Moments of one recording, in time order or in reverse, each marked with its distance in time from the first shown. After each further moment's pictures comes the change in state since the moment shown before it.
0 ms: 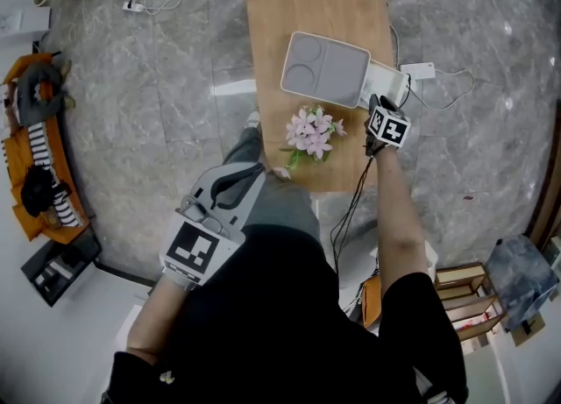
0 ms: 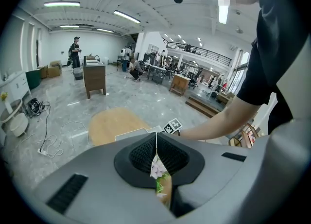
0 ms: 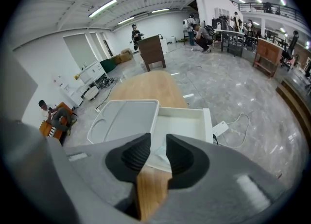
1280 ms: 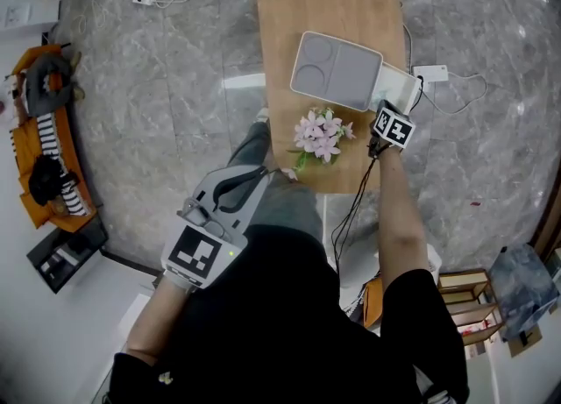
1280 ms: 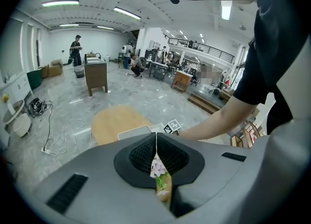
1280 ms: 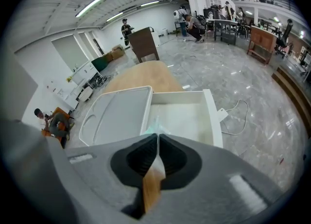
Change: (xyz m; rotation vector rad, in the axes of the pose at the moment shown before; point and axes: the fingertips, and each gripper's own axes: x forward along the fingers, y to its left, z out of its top) left arm 0.009 0.008 0.006 -0.005 0.039 0.022; right arm 0.034 -0.011 -0.027 0.099 0.081 -0.019
